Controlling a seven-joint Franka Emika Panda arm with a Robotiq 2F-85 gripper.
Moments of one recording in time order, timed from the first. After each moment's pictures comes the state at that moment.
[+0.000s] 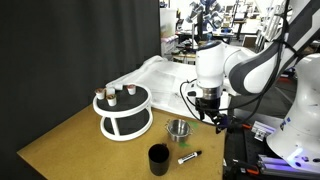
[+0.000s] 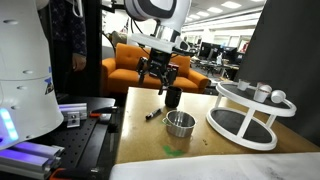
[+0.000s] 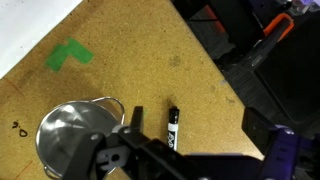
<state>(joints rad) 0.24 -0.17 0.06 -2.78 -0.01 2.45 -0.61</state>
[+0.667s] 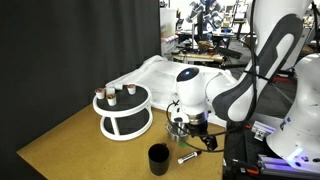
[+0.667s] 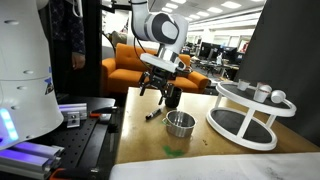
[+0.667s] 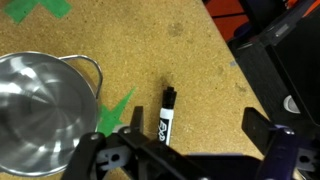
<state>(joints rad) 0.25 0.16 0.16 -2.59 -0.10 2.50 -0.53</state>
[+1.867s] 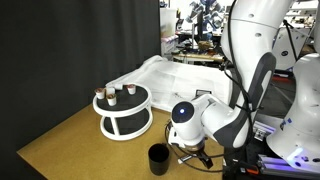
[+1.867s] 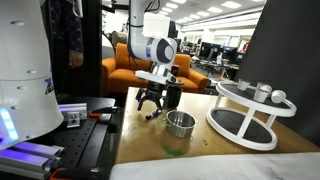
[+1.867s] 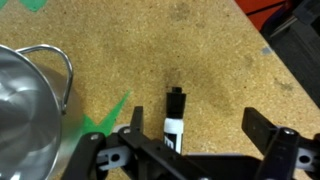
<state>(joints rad) 0.35 0.43 0.13 -2.47 -0.42 2.54 -0.08</state>
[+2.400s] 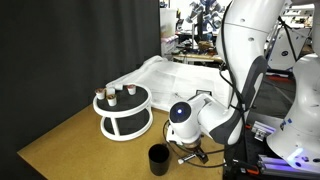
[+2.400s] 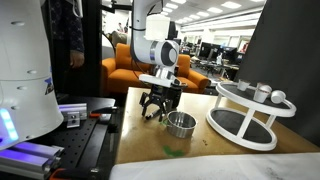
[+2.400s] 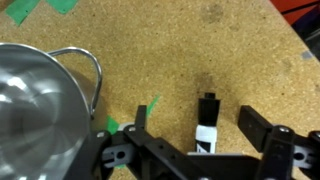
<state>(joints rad) 0.35 0.46 0.08 -2.44 -0.50 2.54 -0.06</state>
